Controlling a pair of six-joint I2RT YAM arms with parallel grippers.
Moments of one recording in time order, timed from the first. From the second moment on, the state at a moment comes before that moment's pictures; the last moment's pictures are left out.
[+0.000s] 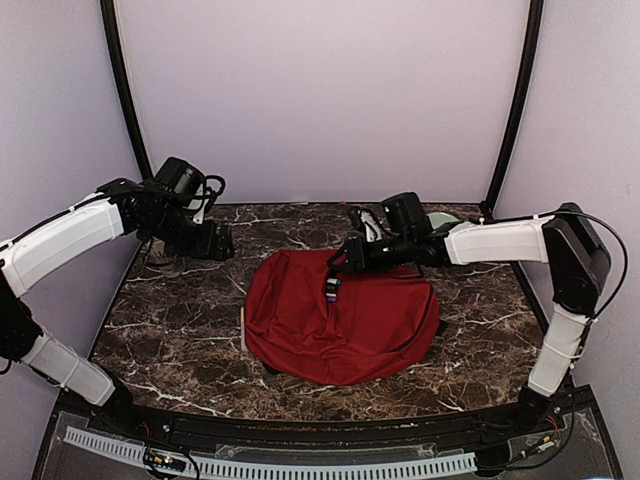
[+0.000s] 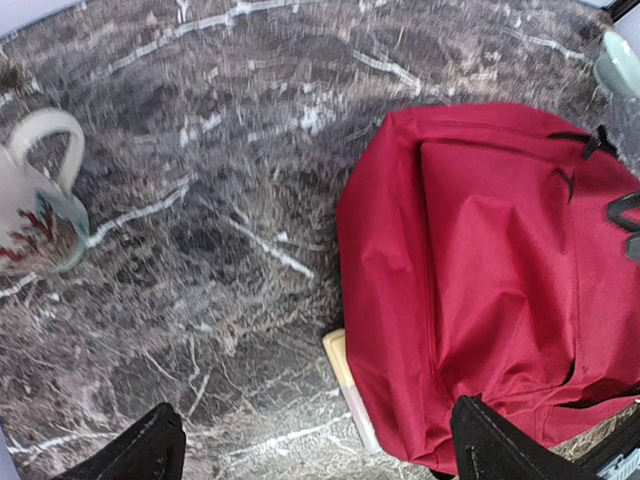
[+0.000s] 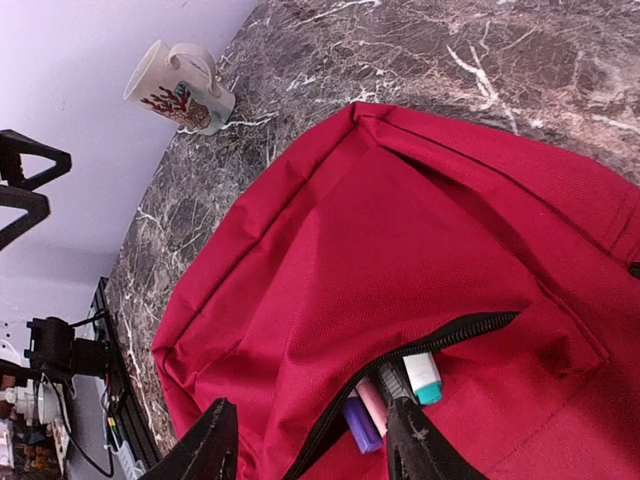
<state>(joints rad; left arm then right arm) -0.52 1.39 1.30 -0.88 -0.08 -0.36 0.69 1.82 1.18 0.01 -0.48 0.51</state>
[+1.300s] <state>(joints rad) -0.53 1.80 1.15 -0.86 0.22 -0.59 0.67 1.06 0.82 -0.50 0.01 0.40</state>
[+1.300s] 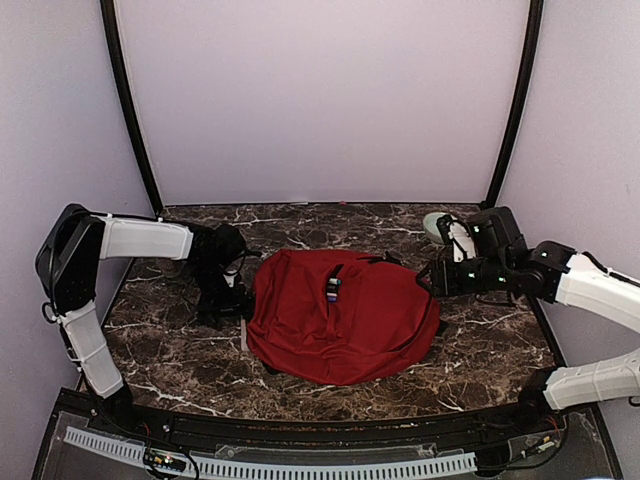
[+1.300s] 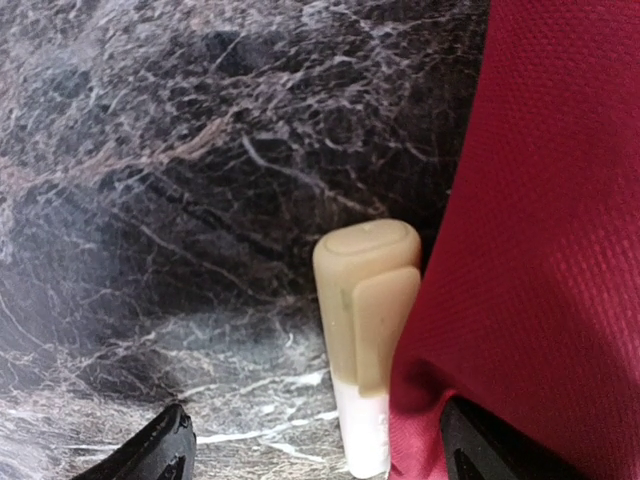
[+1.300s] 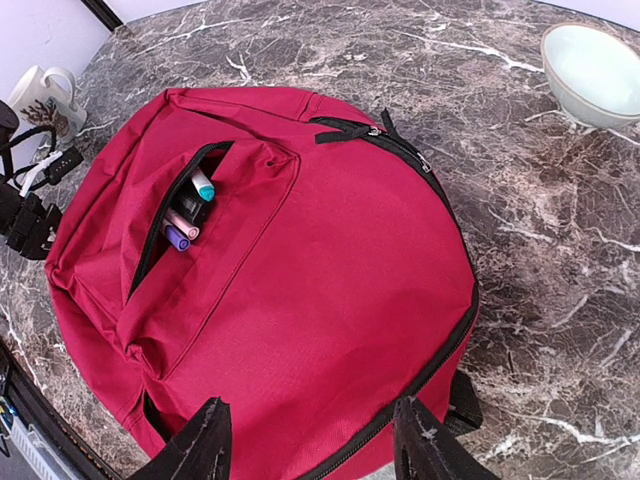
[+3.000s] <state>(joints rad) -0.55 1.82 1.18 -0.80 0.07 -0.59 0.67 1.06 0.90 -0.61 0.11 0.61</state>
